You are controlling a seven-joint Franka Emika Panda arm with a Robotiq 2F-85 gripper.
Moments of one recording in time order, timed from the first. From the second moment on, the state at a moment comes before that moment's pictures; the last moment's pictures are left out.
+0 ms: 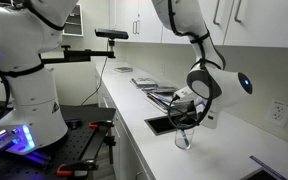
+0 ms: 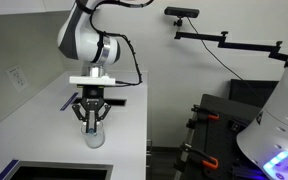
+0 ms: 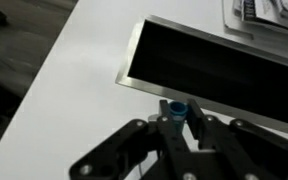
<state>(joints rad) 0.02 0.72 0.04 -1.87 0.73 2.13 0.36</state>
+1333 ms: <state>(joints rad) -0.03 0.35 0.00 -2.07 0.56 2.06 0.18</state>
